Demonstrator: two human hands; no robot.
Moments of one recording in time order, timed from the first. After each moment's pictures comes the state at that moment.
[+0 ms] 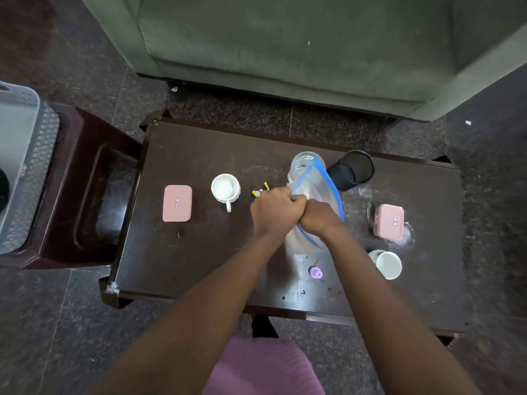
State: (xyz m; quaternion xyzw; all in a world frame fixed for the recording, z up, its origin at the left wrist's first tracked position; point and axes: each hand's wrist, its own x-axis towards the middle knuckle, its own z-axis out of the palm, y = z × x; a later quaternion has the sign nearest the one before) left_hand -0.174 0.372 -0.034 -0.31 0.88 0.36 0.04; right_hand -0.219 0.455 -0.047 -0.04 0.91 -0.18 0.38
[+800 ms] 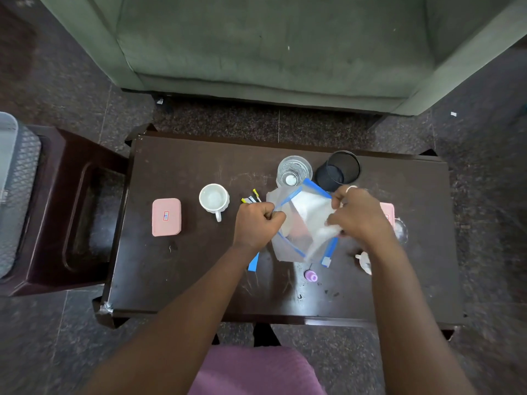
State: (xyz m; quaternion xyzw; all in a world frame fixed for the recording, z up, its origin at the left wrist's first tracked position) left_hand -0.154 0.356 -0.069 -0.21 0.83 0.51 -0.05; right_hand -0.236 0.507 0.027 0.05 0.92 -0.26 0.29
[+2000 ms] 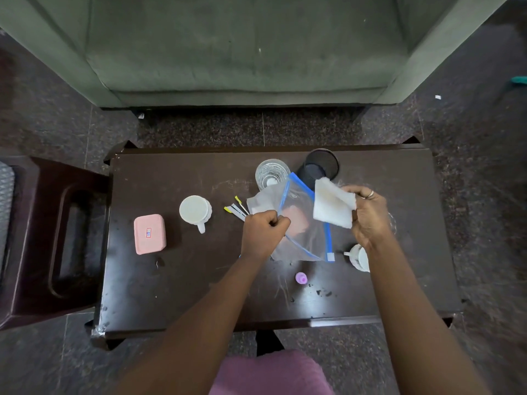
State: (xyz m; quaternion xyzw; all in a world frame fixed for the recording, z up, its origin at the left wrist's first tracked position) left_hand -0.174 0.407 -0.070 -0.25 0.81 0.53 0.02; right_hand -0.257 0.574 -0.025 0.25 0.62 -0.72 0.21
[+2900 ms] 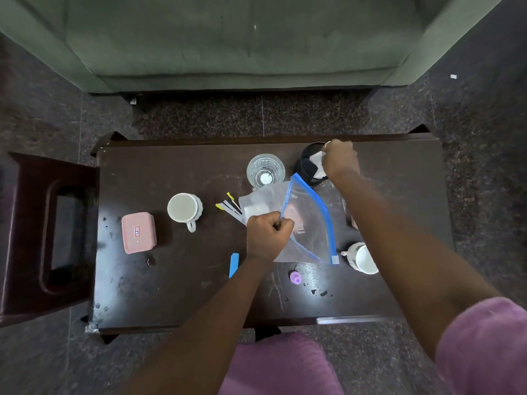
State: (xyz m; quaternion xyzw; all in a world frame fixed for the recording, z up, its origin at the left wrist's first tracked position) left_hand -0.185 0.433 -0.098 -0.21 0.83 0.52 -0.05; right_hand -0.366 0.534 -0.075 0.03 0.96 -0.12 0.23
